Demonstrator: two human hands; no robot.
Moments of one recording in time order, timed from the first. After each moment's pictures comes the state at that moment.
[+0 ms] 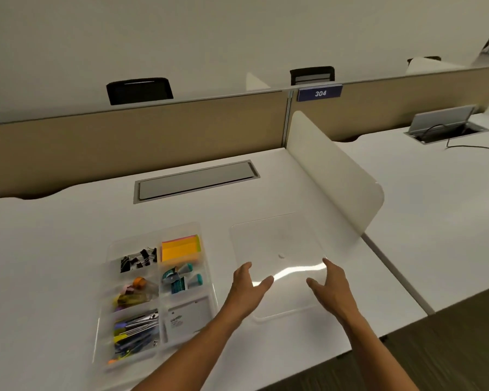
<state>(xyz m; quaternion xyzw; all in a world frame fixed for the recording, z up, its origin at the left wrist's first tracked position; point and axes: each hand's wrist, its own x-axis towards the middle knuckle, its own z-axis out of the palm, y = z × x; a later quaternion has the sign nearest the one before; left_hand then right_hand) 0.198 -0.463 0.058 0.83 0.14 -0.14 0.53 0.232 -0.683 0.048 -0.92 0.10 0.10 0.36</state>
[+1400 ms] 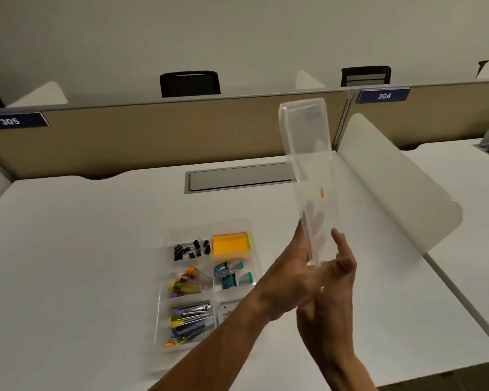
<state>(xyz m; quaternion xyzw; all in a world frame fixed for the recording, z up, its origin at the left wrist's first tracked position) 0.158 -0.413 0.228 0.67 -0.11 -0.08 0.73 0.138 -0.501 0.180 -0.84 -0.11 -0.23 0.48</state>
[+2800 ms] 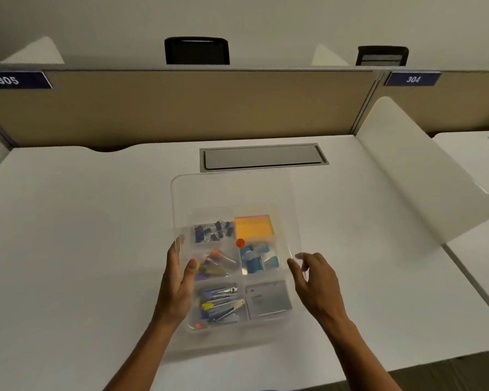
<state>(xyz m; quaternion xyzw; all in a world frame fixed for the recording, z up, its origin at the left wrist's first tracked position) 0.086 -0.185 0.067 0.78 0.17 0.15 0.59 0.184 -0.461 0.065 -0.93 -0.10 -0.04 0.34</state>
